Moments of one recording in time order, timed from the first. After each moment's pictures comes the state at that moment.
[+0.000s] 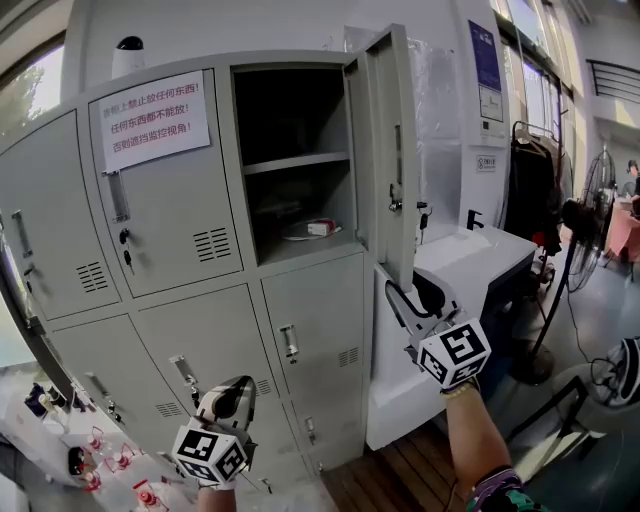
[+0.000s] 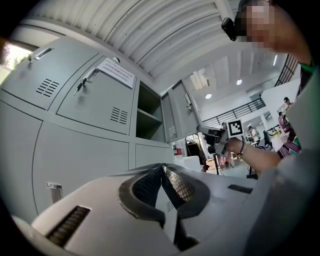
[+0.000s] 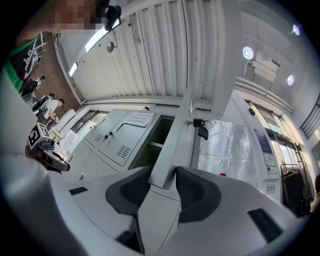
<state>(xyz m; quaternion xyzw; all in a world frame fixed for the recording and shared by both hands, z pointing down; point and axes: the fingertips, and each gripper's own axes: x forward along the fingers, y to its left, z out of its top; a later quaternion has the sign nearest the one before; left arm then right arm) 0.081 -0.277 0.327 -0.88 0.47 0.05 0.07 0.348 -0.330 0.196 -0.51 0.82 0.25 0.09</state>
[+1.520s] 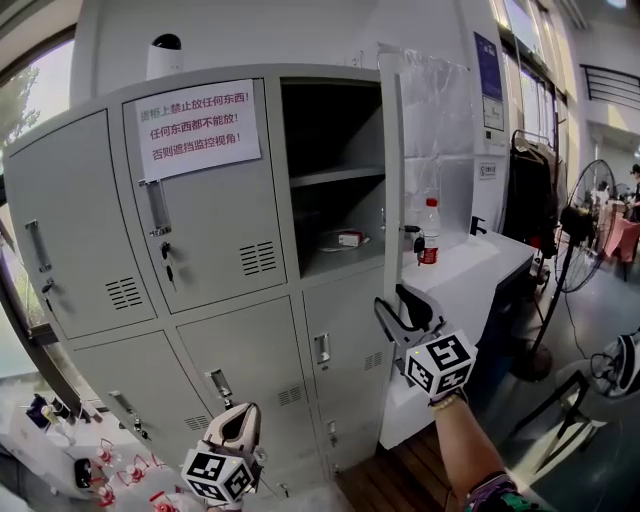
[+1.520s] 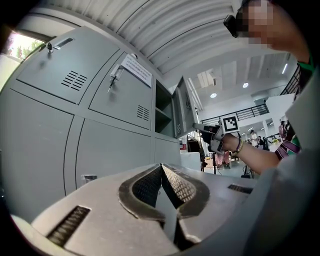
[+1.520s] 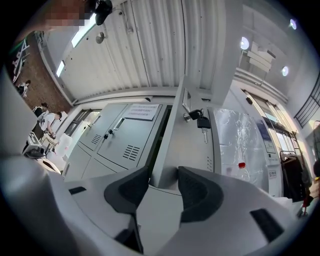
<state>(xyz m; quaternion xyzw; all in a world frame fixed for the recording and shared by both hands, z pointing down) -0.022 -0.265 0.340 -0.89 0.46 0.03 0.01 0.240 -0.345 0.190 -0.53 0.82 0.19 0.08</state>
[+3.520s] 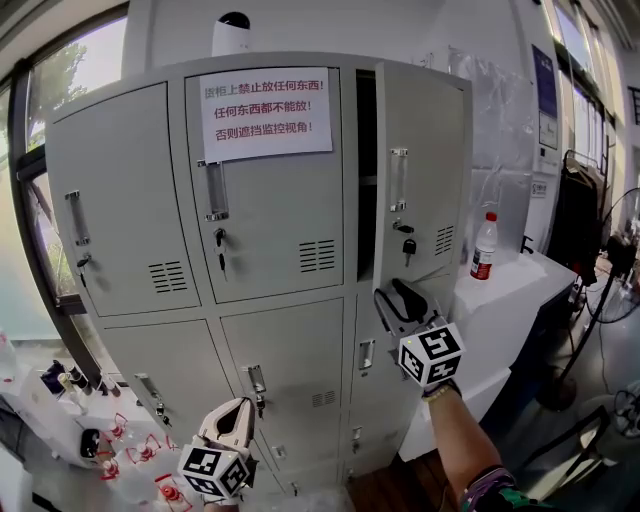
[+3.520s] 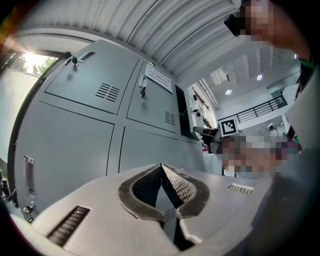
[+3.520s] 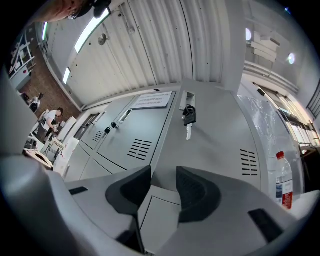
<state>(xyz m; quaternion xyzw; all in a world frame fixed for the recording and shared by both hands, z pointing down) -0.109 -0.279 0.340 -0.83 0.56 0.05 0.02 0.144 -0.423 0.188 -0.47 0.85 0.20 0.08</state>
